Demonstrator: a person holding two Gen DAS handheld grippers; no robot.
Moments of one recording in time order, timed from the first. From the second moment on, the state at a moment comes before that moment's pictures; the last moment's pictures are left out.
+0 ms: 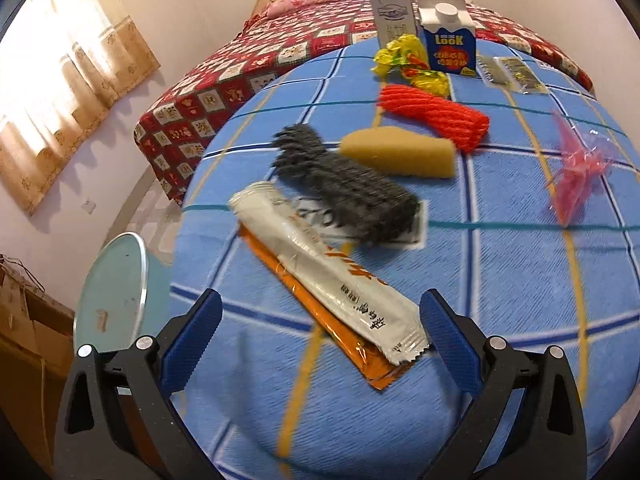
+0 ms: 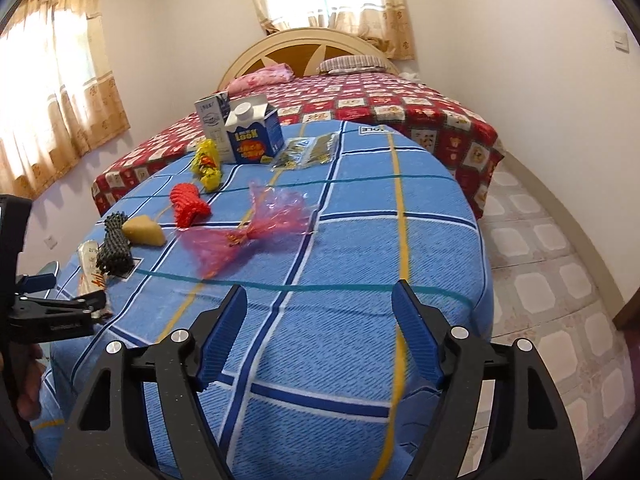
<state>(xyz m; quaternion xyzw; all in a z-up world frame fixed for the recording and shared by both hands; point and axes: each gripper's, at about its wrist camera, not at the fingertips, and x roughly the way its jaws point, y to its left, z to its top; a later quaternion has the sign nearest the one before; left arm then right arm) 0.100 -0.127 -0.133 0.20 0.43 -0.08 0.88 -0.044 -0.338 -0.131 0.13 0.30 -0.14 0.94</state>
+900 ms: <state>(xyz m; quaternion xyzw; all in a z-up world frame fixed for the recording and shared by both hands) 0.103 -0.072 -0.113 0.17 0.41 -0.13 0.89 -0.035 -0.320 -0.139 0.13 0.31 -0.13 0.93</state>
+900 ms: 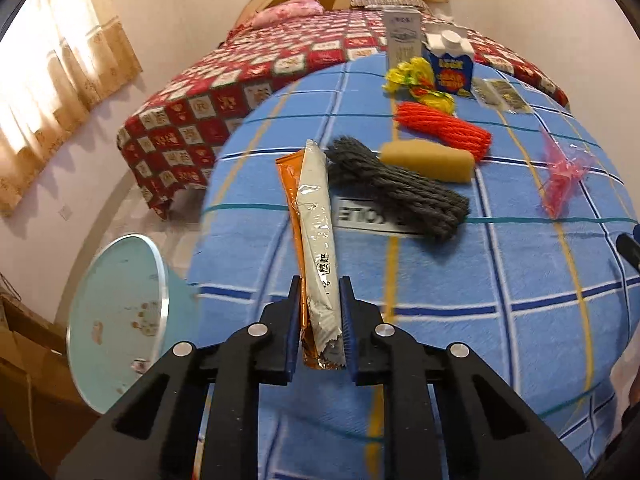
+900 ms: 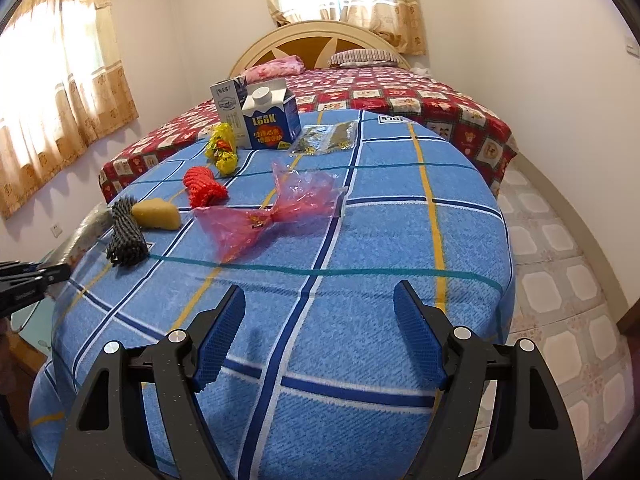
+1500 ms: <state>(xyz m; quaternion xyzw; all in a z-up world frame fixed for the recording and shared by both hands) 0.116 -0.001 -0.105 0.17 0.38 -0.06 0.91 0.061 -0.359 -0.115 0.08 0.35 -0.15 0.92</state>
